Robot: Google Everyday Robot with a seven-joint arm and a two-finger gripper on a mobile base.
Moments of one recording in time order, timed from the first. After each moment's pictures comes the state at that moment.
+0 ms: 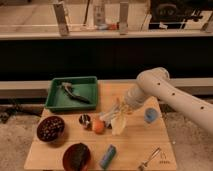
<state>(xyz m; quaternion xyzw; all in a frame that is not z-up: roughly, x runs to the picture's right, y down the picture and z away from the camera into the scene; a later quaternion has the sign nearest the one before) 0.102 0.099 0.730 -0.18 -0.27 -0.36 0.87</state>
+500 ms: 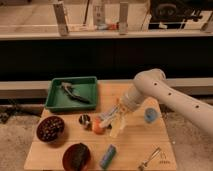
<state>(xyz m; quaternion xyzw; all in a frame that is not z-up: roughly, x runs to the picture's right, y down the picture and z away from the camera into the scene) 0.096 0.106 0.737 -0.20 -0.27 -0.37 0.87</state>
